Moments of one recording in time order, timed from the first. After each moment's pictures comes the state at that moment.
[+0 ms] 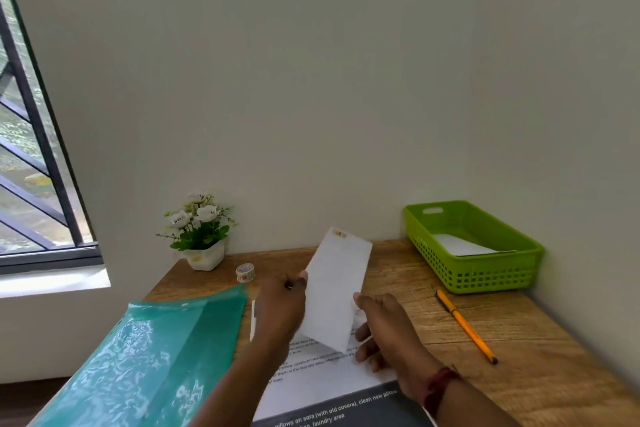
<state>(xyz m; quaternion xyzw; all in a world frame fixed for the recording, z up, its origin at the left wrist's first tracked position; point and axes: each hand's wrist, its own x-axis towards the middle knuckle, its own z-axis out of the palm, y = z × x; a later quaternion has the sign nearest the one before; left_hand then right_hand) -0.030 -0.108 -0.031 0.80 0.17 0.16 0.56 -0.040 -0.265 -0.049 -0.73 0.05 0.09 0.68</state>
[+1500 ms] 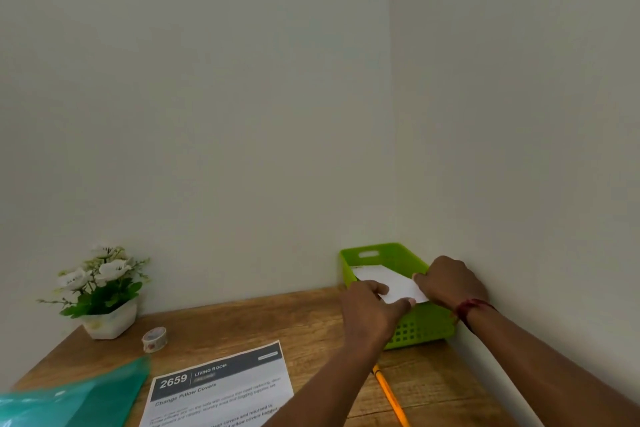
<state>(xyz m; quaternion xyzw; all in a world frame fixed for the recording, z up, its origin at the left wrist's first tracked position) 0.057 -0.336 -0.015 0.84 -0.06 0.20 0.50 0.095 -0.489 0.017 -0.95 0.14 -0.14 0.25</state>
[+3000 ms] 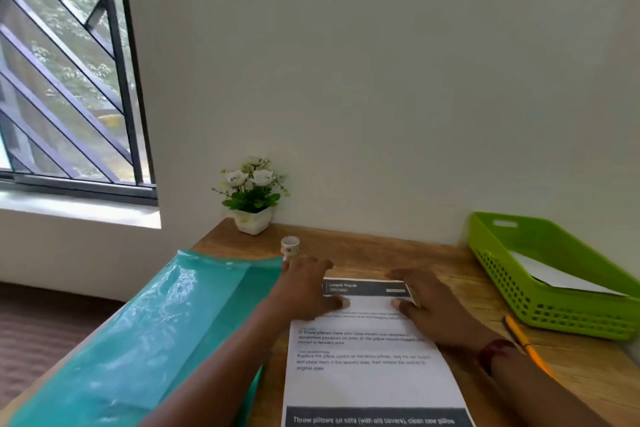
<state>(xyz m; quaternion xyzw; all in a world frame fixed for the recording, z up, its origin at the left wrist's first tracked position) 0.019 -0.024 -0.072 0.99 -0.01 0.07 0.14 0.070 -0.277 -0.078 -0.92 -0.32 -0.08 0.22</state>
